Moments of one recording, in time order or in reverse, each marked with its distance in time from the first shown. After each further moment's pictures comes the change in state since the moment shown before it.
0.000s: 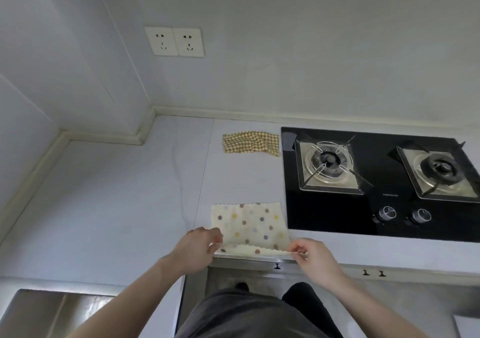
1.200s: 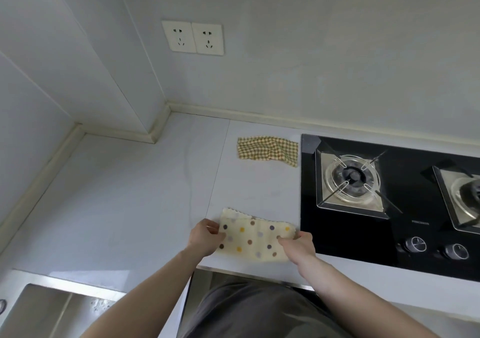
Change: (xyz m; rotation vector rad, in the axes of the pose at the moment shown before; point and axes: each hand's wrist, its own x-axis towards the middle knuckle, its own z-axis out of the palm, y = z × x) left_hand 0.081 -0.028 0.018 -0.669 0.170 -0.690; right_hand 0.112 -0.046 0.028 0.658 0.045 0.670
